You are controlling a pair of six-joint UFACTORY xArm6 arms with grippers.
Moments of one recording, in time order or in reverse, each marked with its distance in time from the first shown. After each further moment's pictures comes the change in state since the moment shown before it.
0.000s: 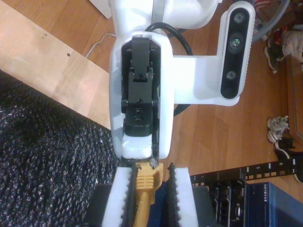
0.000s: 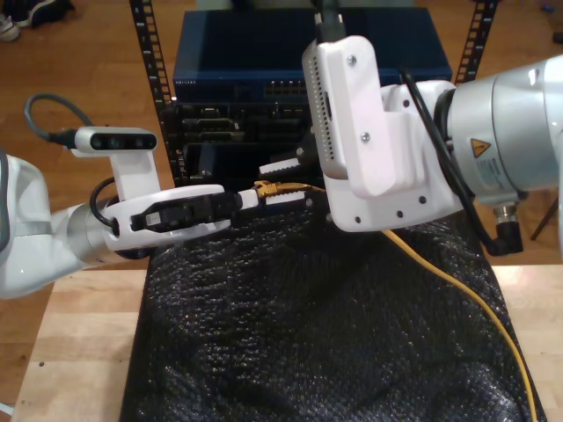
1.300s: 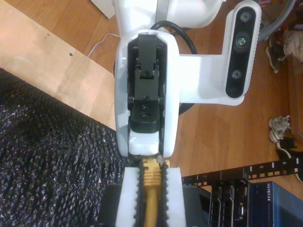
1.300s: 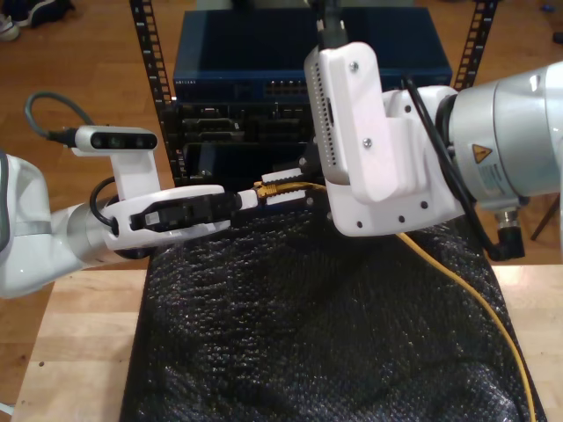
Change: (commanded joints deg) left arm 0.0 0.2 0.1 0.0 0.3 -0.8; right arm 0.0 -0.5 0.8 0.0 0.0 0.1
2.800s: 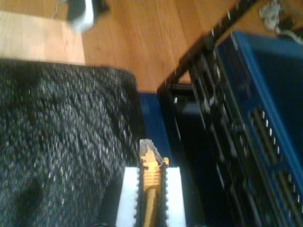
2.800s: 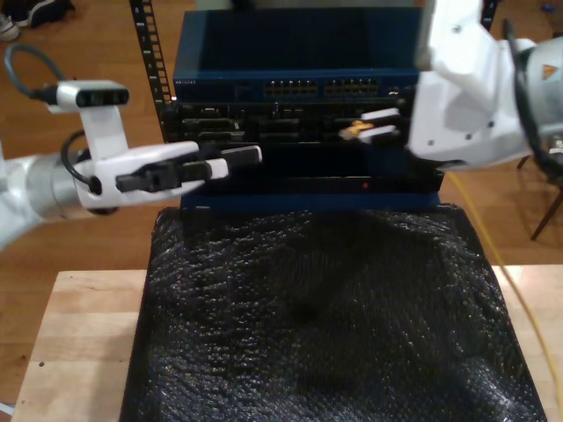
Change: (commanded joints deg) left arm 5.5 -5.4 -10.7 3.3 -12.9 0.2; right arm -26.7 8.4 -4.7 4.1 8.6 11.2
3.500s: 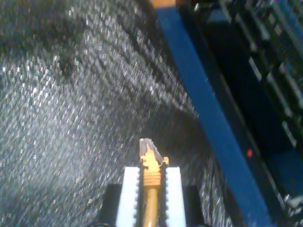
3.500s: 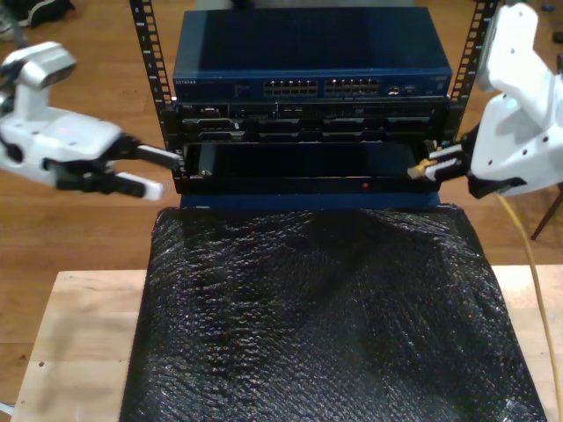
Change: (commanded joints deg) left arm 8.7 -0.1 -15.0 28.6 -10.0 9.2; right arm -6.0 3.0 0.4 -8.9 6.2 8.4
